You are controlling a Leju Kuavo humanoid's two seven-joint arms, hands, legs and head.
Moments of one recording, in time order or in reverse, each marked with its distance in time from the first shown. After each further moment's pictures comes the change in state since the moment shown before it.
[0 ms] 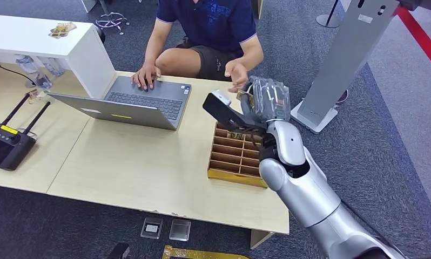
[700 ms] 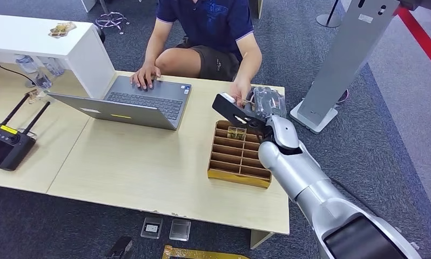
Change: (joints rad) left arm -0.036 0.002 -0.023 0.000 -0.015 0.003 0.018; right arm -0.173 0.116 0.022 0.641 -0.161 -0.108 -0.196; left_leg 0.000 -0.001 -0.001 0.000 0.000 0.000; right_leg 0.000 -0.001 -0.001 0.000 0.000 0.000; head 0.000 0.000
